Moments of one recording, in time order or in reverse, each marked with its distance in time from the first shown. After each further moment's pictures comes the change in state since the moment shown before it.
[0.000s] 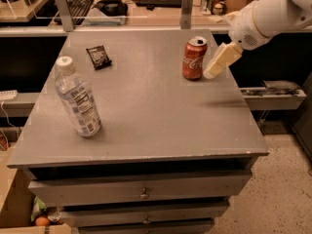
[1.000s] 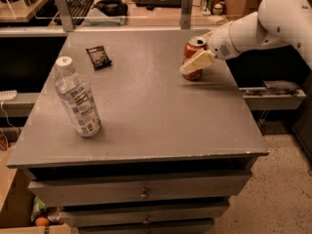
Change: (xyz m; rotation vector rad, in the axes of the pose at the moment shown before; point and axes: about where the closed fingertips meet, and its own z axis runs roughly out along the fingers) arm -0.010 -0.009 0.086 -0.084 -0.202 0.199
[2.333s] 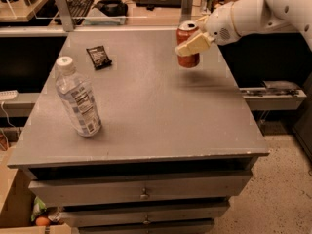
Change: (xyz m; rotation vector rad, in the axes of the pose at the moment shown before) arm -0.056 0.010 -0.022 -0.071 -0.119 -0.068
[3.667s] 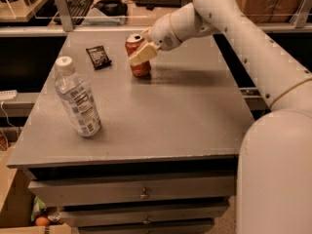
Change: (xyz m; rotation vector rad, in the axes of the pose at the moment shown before) arm -0.049 0.044 0.143 -0.247 -0.055 -0.086
